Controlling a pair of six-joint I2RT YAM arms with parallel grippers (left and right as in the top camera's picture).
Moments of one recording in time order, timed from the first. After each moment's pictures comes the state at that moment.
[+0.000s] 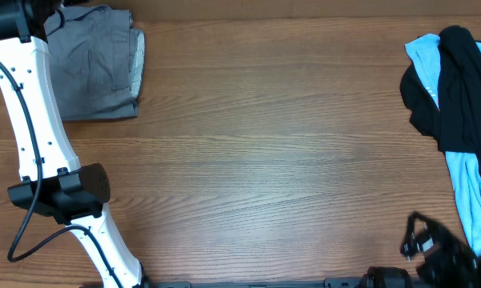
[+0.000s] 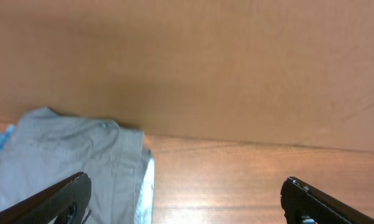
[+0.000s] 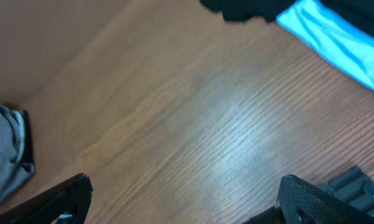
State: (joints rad) left arm 0.22 2.17 2.64 -1.03 0.35 -0.11; right arm -0.07 0.57 1.45 -1.64 0.03 0.61
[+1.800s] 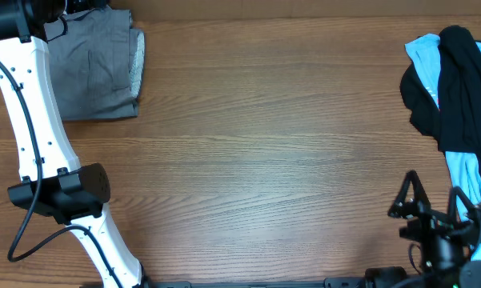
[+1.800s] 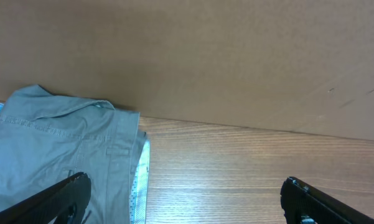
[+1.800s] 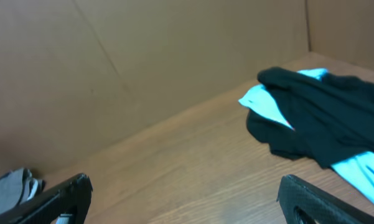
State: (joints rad) left arm 0.22 2.17 2.64 -1.10 0.36 -0.11; right arm 0.06 0.17 0.77 -0.76 0.20 0.42
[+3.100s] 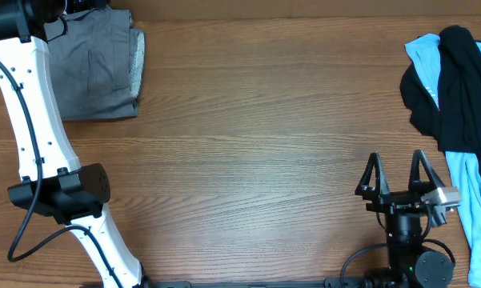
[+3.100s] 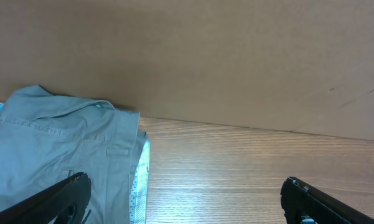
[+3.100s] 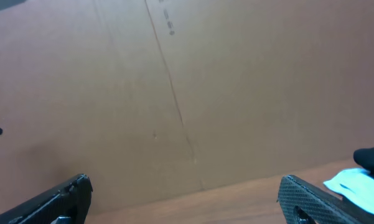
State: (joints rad) left arm 0.22 2.17 2.64 -1.10 0.36 -0.11; right arm 0.06 0.01 0.12 0.19 0.01 0.33
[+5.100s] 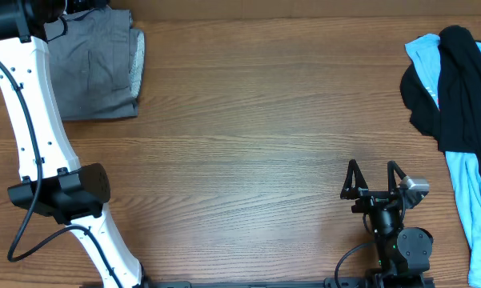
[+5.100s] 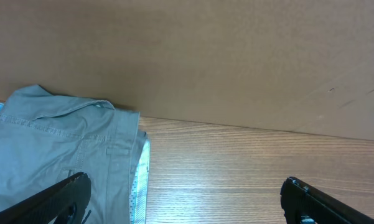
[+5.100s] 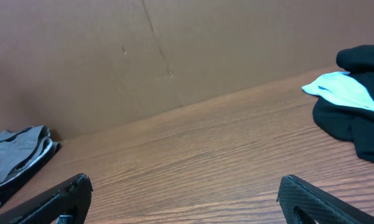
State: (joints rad) left arm 0.22 2.17 2.64 -1.10 0.36 -0.11; right arm 0.06 0.01 0.02 -0.03 -0.01 0.33
